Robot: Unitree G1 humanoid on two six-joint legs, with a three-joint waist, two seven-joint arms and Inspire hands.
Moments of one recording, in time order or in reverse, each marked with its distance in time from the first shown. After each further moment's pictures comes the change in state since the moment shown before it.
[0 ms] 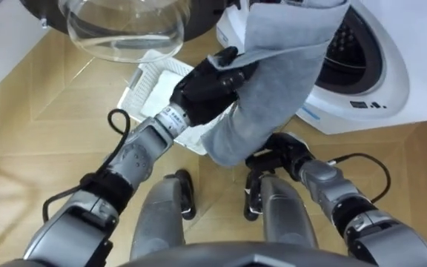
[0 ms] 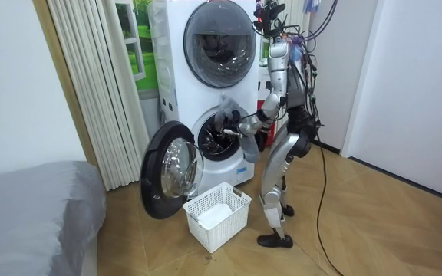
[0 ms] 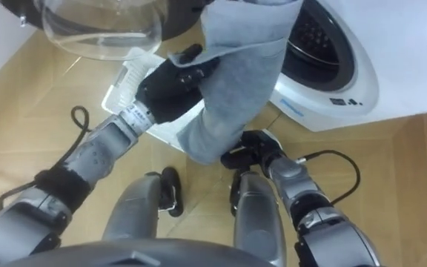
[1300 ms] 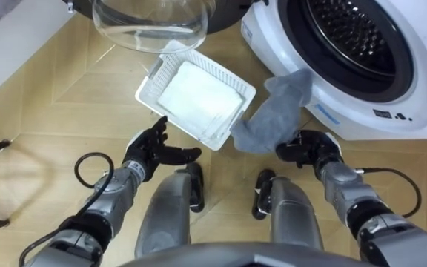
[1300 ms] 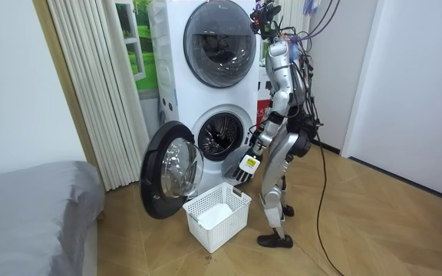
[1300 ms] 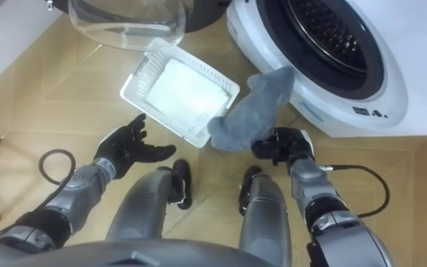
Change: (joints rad) left arm 0.138 0.028 0.084 0.240 0.804 -0.144 0.550; right arm 0.013 -0.058 -0.057 -0.046 0.160 -0.010 -0.247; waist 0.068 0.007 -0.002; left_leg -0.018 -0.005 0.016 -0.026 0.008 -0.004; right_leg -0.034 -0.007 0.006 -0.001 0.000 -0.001
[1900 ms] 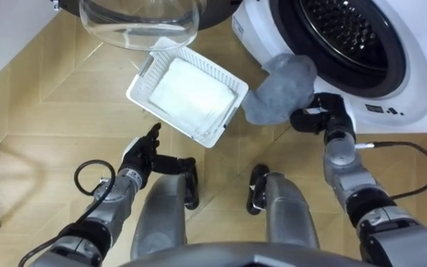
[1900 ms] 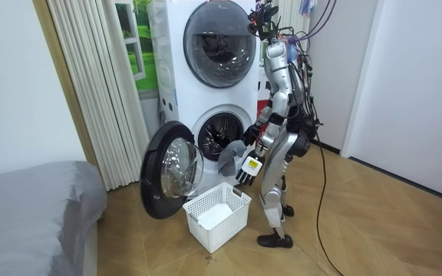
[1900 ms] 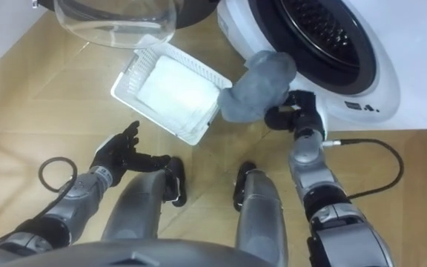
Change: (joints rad) left arm 0.026 -0.003 0.000 0.046 0.058 -0.052 0.053; right arm -0.021 0.001 -0.043 -0.113 -0.248 -0.086 -0.270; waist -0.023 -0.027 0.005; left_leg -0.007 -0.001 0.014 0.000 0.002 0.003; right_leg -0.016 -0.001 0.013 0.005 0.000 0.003
